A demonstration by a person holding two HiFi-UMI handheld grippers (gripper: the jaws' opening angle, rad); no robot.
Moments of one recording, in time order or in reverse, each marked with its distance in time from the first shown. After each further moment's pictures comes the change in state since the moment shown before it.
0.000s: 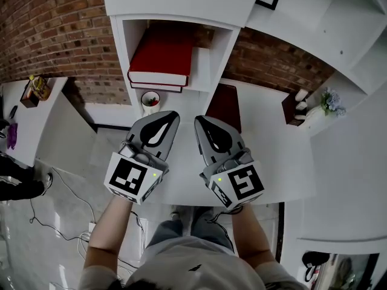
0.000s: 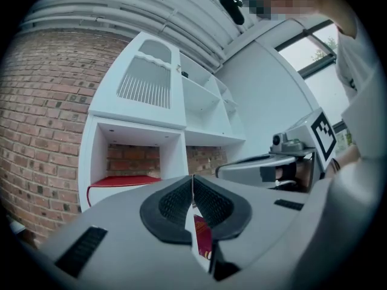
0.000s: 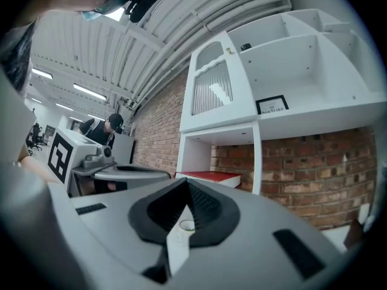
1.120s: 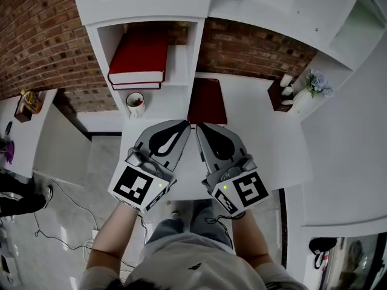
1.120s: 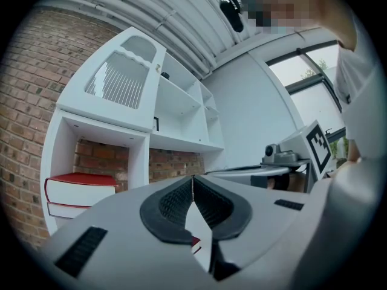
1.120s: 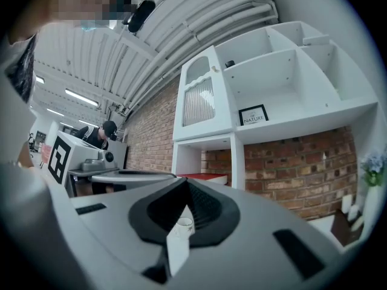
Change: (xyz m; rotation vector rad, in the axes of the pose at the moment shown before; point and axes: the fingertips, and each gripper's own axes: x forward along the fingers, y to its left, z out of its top) left arm 0.012 -0.089 0.020 -0.062 -0.036 -0.177; right arm -0.072 -0.014 0.007 0.055 -0.037 -0.079
